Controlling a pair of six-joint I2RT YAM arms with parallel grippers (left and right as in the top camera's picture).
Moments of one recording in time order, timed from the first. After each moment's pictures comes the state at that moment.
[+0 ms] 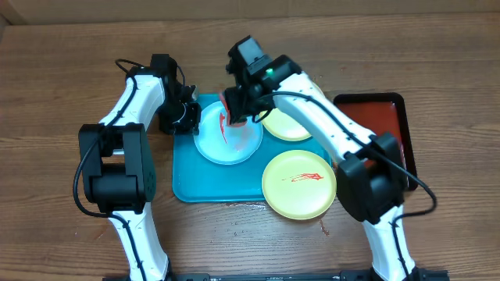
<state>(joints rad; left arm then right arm) -0.02 2.16 1.58 -1.02 0.29 0.03 0.62 2.24 2.00 -0.96 -0.24 0.35</state>
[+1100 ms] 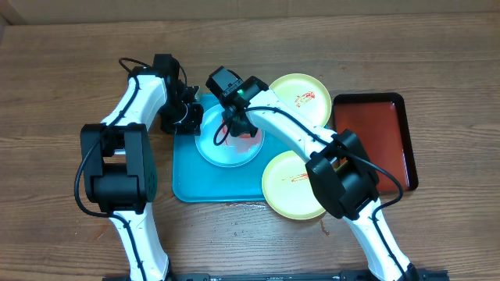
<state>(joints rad) -0.03 2.16 1.58 -1.03 0.27 0.05 0.72 2.38 2.02 -0.99 0.13 0.28</state>
